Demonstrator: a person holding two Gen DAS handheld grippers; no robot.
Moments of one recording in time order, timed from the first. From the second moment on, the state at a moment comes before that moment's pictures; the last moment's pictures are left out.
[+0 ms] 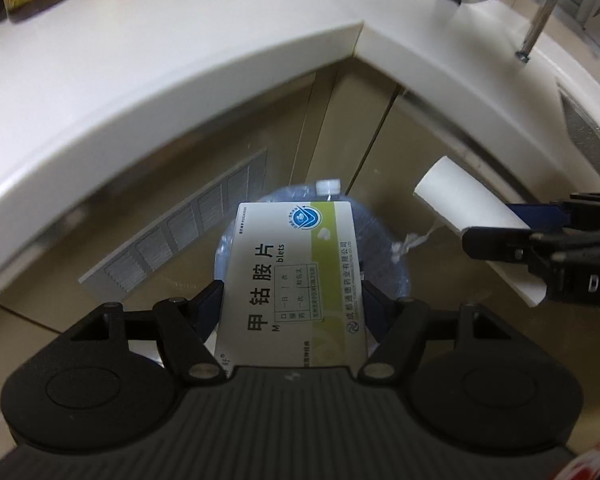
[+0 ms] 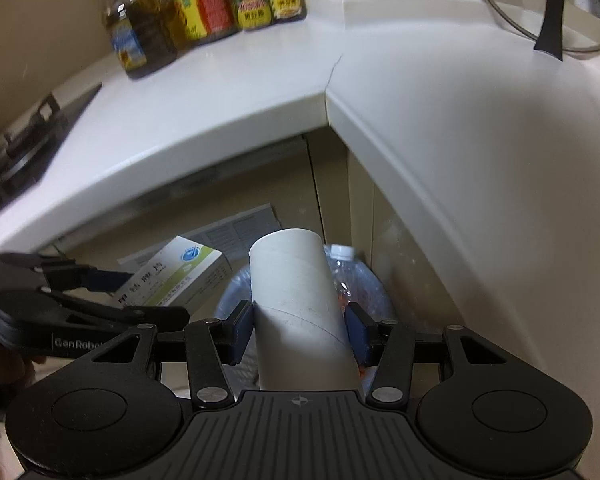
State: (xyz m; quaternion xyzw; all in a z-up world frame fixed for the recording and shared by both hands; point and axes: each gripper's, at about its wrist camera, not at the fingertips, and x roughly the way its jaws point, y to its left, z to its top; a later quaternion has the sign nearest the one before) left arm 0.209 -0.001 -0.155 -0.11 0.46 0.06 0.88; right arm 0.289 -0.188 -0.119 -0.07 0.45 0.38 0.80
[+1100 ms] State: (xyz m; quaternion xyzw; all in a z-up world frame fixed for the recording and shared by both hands) left arm 0.264 0.011 -0.262 -0.14 0.50 0.08 0.85; right arm 0.311 -0.143 -0.250 -0.17 0.46 0.37 0.79
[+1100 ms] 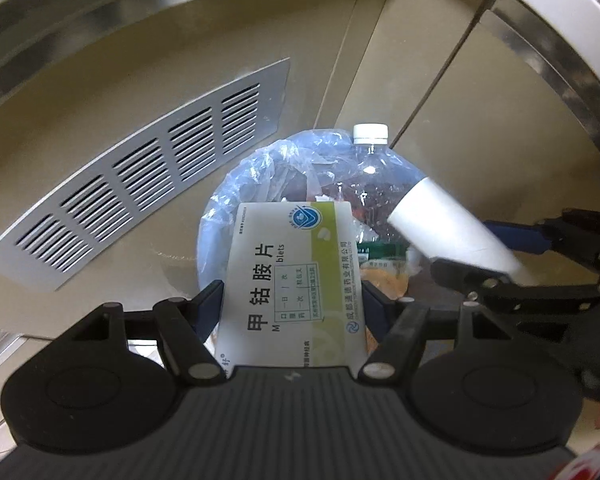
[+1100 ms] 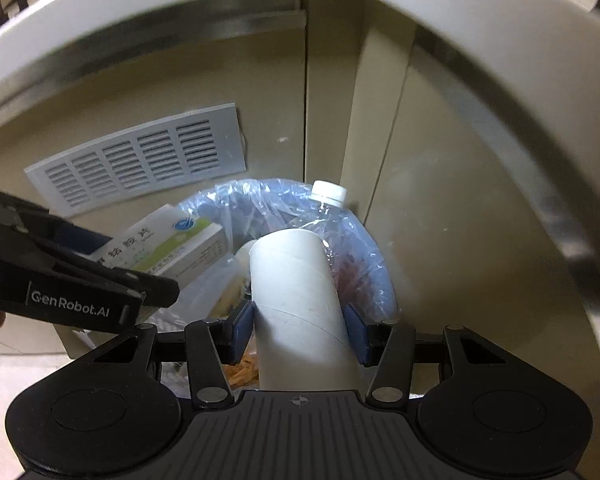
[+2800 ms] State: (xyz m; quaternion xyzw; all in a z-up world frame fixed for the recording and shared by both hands) left arm 0.248 0.024 -0.277 -0.11 0.49 0.09 0.86; right arm 0.328 -0.113 -0.331 -0.16 0.51 0.38 0.76
